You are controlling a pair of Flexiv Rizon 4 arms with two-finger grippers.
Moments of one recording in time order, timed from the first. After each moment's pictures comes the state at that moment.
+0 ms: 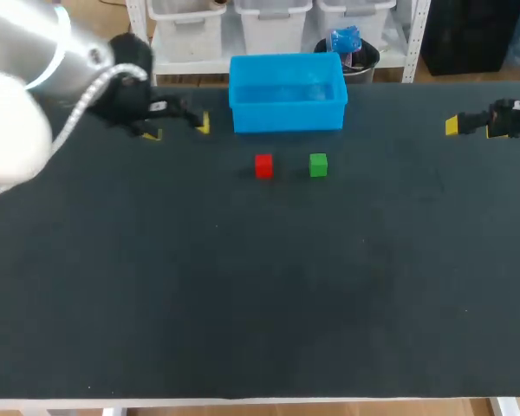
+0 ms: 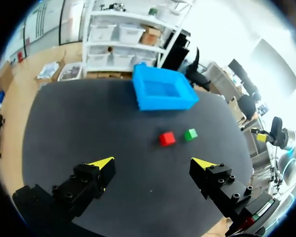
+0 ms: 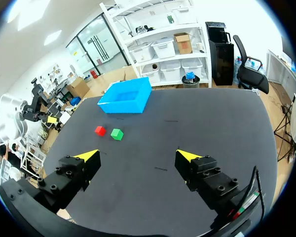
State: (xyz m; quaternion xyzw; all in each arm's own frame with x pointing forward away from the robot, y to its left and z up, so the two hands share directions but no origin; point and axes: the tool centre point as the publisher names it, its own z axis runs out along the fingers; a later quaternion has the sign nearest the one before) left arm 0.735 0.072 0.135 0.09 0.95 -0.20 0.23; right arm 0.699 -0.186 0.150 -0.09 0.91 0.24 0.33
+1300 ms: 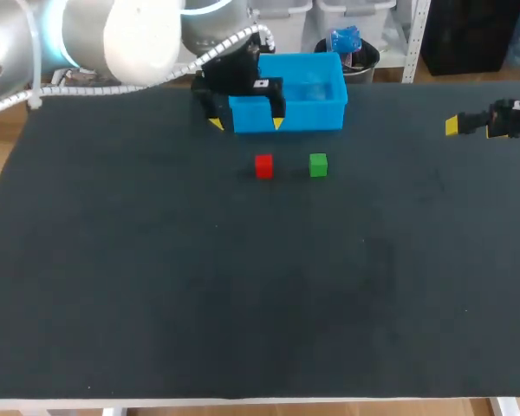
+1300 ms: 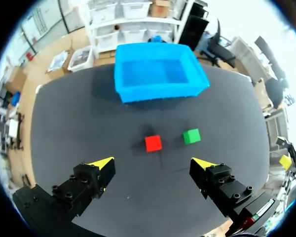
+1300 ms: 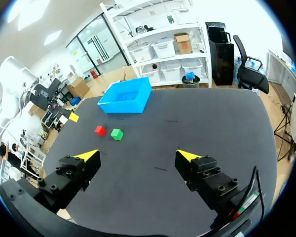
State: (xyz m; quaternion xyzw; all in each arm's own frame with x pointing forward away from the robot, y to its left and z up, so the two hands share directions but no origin) left arm 0.773 -0.024 0.115 0.07 0.99 -0.06 0.12; right arm 0.699 -0.186 0.150 -0.09 0.91 0.24 0.33
